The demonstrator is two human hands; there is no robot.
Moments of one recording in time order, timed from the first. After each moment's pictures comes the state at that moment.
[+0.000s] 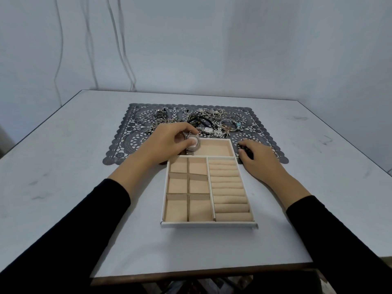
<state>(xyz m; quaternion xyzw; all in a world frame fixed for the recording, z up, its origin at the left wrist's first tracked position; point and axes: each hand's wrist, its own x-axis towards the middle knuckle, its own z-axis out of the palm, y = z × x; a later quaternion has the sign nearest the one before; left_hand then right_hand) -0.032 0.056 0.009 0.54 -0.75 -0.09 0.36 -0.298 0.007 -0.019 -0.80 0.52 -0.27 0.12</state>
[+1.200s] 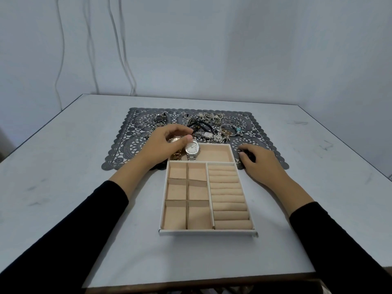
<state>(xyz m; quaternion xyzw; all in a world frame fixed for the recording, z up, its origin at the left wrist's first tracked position) -0.025 0.045 -0.001 0.52 -0.65 -0.27 0.49 -0.300 0.004 -0.014 -0.79 0.53 -0.27 0.16</state>
